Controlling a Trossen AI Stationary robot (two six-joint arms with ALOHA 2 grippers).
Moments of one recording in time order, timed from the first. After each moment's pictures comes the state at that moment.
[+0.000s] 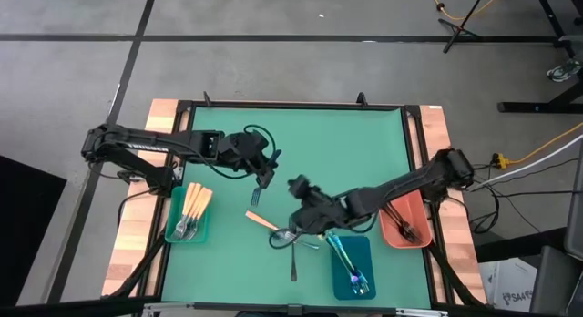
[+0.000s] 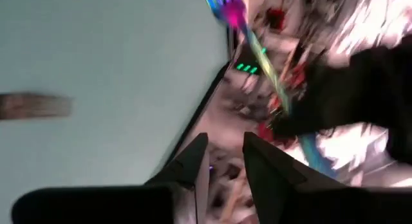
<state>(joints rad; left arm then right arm) 0.00 1.32 1.15 -0.52 -0.19 -0.70 0.37 1.82 1.43 -0.37 0.90 -1.07</state>
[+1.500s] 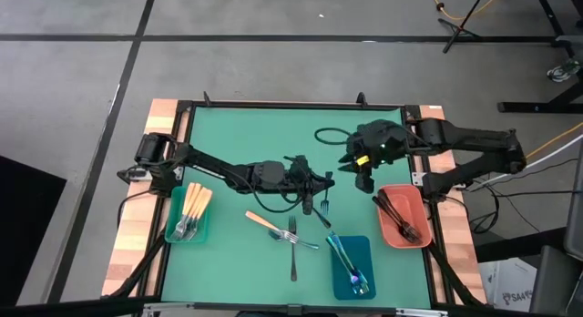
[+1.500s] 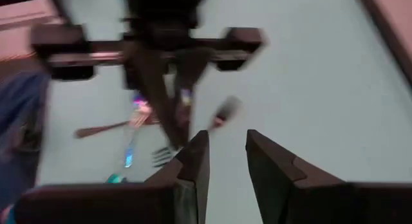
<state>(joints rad) -0.10 1.84 1.10 0.69 -0.20 -0.41 0.02 1.27 1.43 -0.95 -0.02 0.16</state>
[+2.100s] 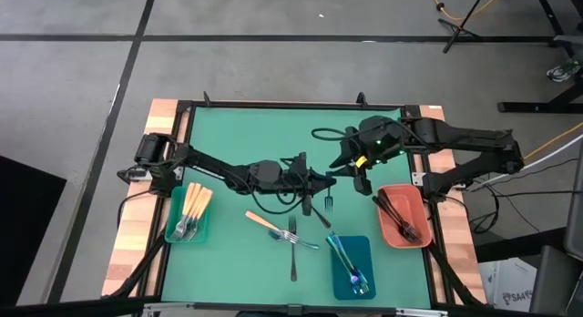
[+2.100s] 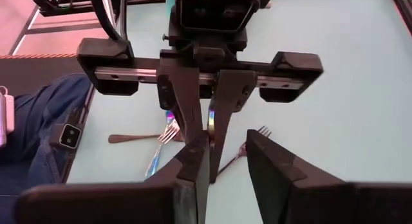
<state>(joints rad) -0.11 1.84 1.10 0.80 -0.20 -0.27 -0.01 1.30 1.43 -0.83 -0.17 0.06</state>
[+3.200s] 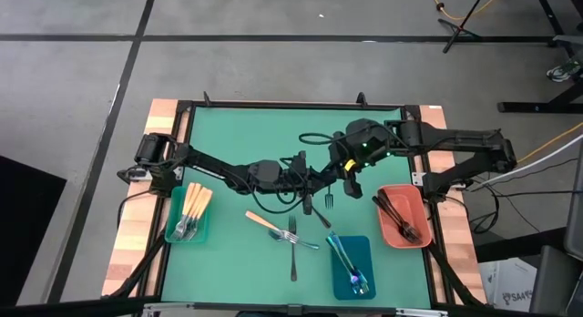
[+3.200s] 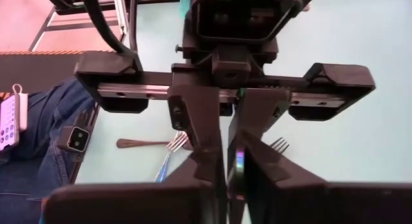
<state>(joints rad) -0.10 1.84 1.10 0.80 -0.22 -0.25 -0.01 1.38 1.43 -0.76 -0.24 0.05</state>
